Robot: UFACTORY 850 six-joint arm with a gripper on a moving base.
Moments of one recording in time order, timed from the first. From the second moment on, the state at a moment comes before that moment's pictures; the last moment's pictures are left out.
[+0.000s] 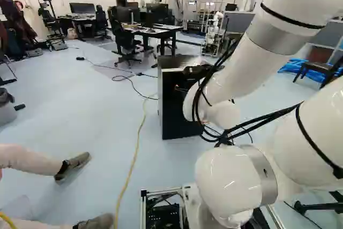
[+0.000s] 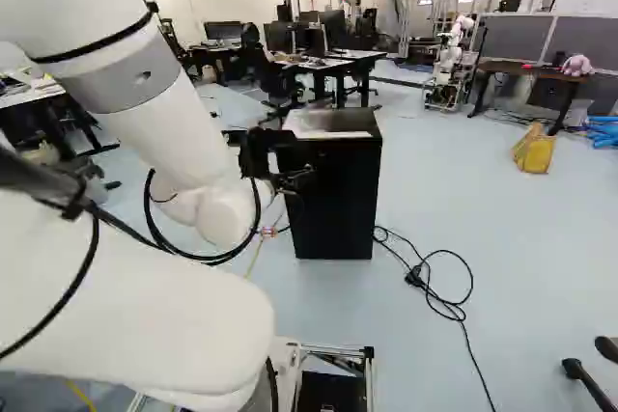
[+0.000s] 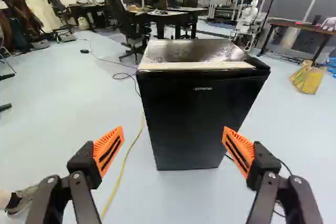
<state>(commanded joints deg) 0.0 16.0 -5.0 0.0 50.0 0.0</state>
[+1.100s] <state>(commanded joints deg) 0.0 16.0 -5.0 0.0 50.0 0.0</state>
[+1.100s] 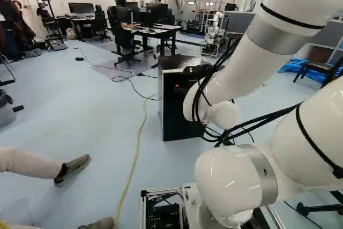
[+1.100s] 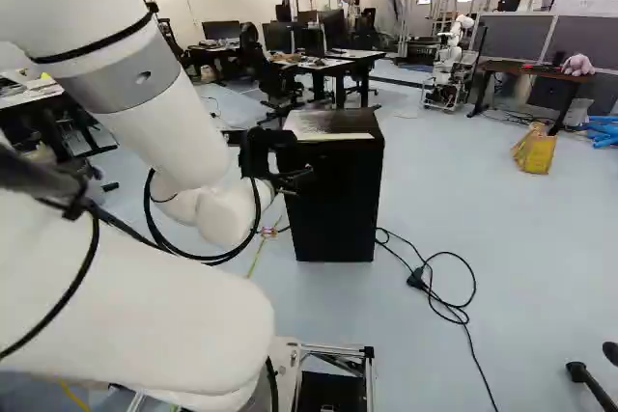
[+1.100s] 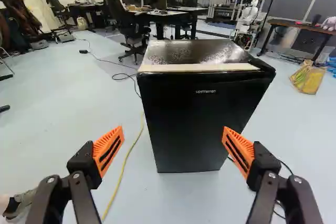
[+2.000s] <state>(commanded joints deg) 0.0 16.0 -5.0 0.0 50.0 0.0</state>
